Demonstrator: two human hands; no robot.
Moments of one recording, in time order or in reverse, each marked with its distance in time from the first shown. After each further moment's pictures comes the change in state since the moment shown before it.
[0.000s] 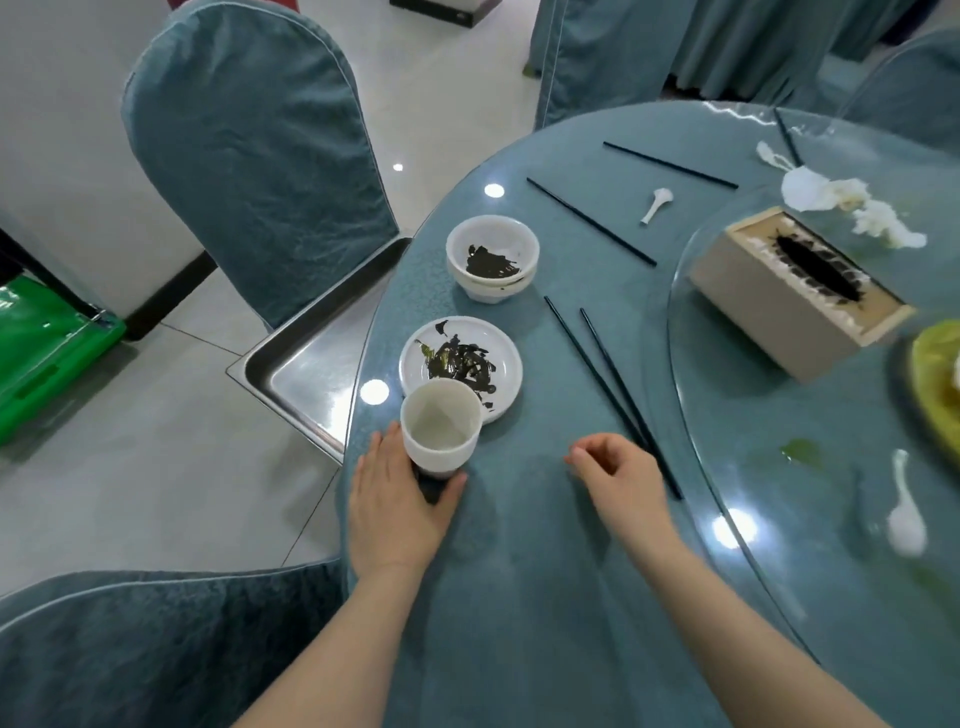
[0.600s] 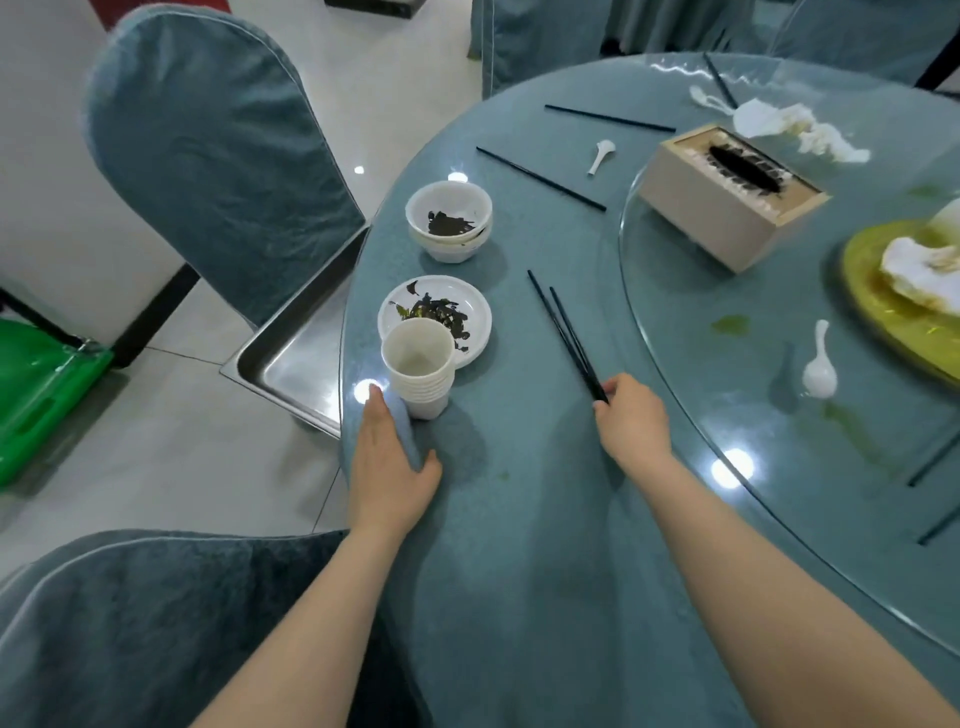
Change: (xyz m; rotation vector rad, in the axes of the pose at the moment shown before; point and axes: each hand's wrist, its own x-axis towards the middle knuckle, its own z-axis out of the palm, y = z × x) left_hand -0.025 -0.015 -0.006 -0.144 -0.140 0.087; right_hand -0.007 0.028 -0.028 -0.575 0.182 0.107
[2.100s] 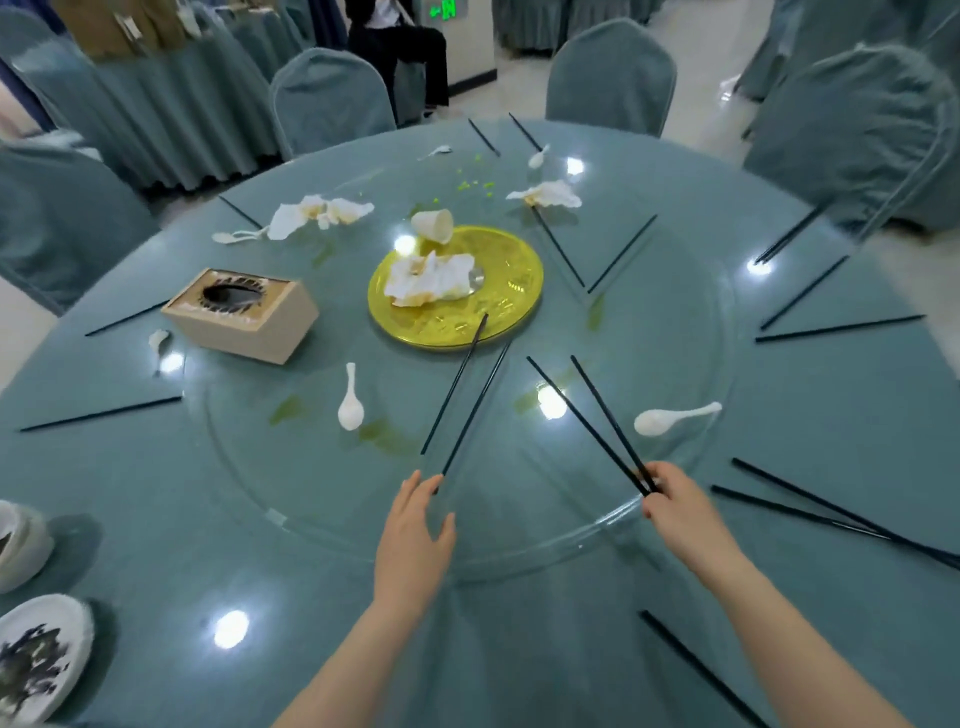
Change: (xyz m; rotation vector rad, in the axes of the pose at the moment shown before) left_hand -0.147 0.297 0.188 0.122 -0.638 0.591; right_hand -0.210 0.362 -0.197 0.711 0.279 0.649
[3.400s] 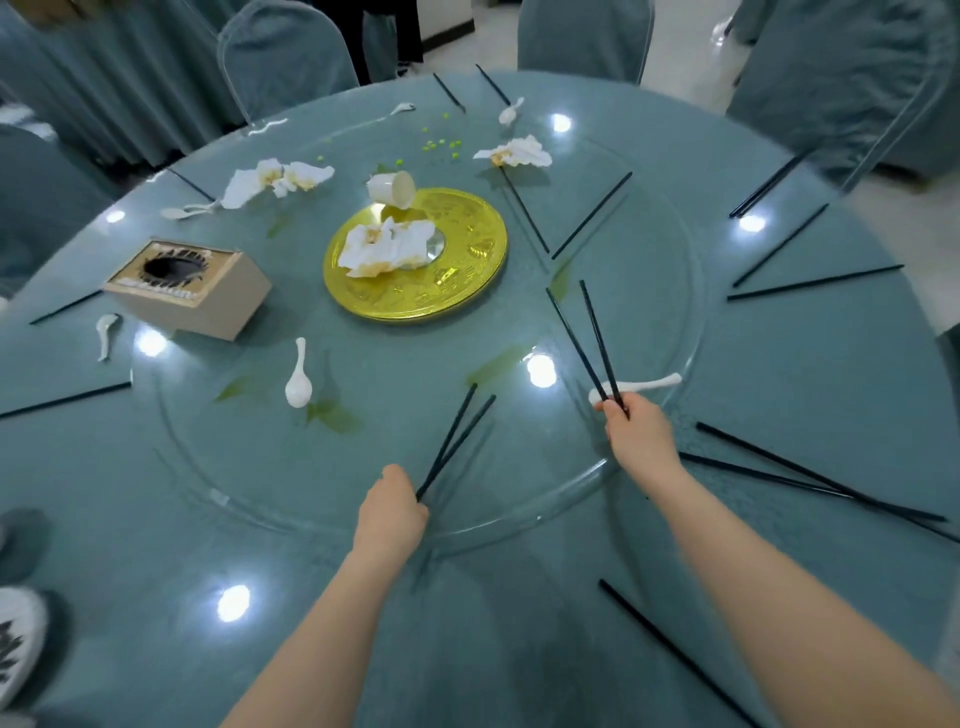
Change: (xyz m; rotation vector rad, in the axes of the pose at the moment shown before) left_hand 0.037 0.038 0.030 0.343 -0.218 -0.261; right_hand 0.080 0.009 -0.006 0.079 0.133 -0.049
